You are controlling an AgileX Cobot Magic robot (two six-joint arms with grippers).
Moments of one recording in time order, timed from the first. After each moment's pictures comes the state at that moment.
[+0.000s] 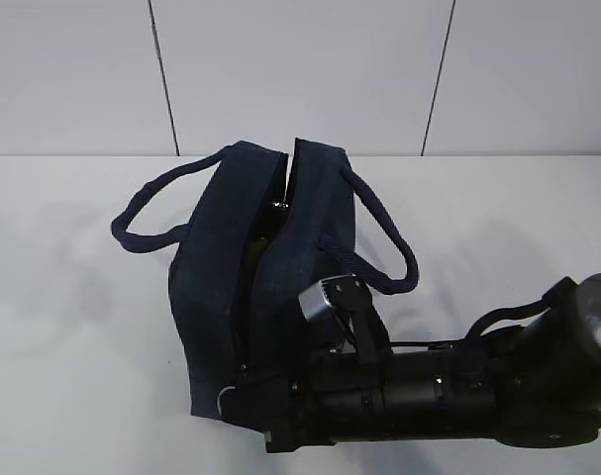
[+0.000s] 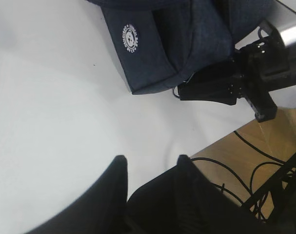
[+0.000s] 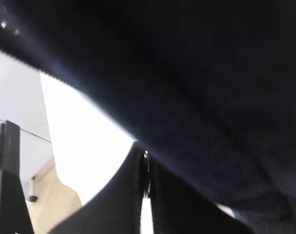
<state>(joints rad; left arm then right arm) -0.20 0.99 -0.83 -0.53 1.10 0.29 0.58 2.02 -0.66 -0.81 -0.95 0.94</state>
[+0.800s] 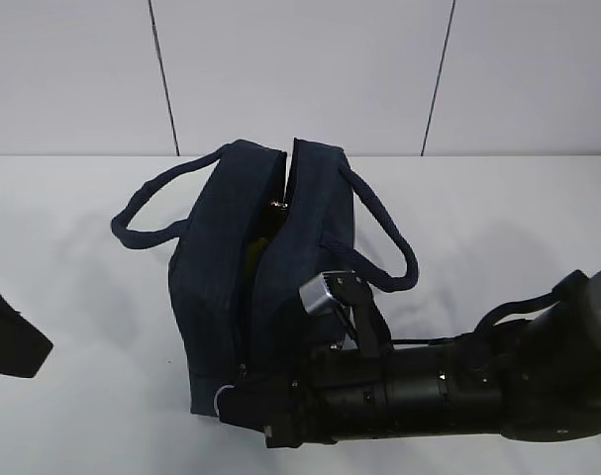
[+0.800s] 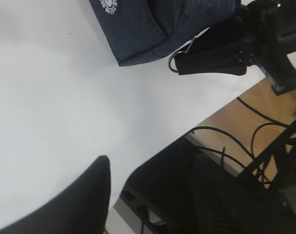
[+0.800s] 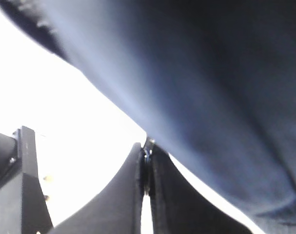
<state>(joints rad) -0.33 1.14 -0.83 -0.49 1.08 0.29 0.58 1.99 -0.66 -0.85 -0.93 1.01</state>
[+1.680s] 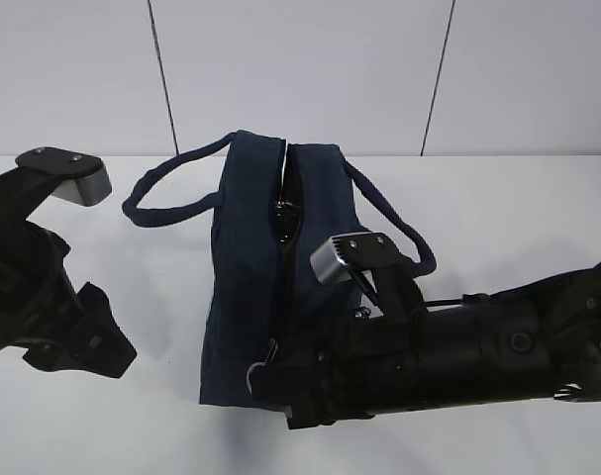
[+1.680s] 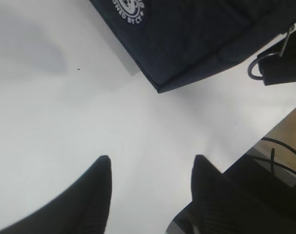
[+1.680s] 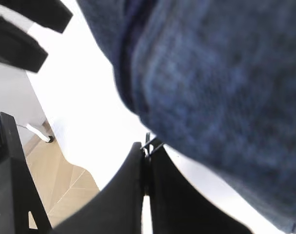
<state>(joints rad) -0.49 1.40 -0.83 -0.40 0.81 0.33 0.58 1.74 -0.66 -1.05 -0.62 1.22</state>
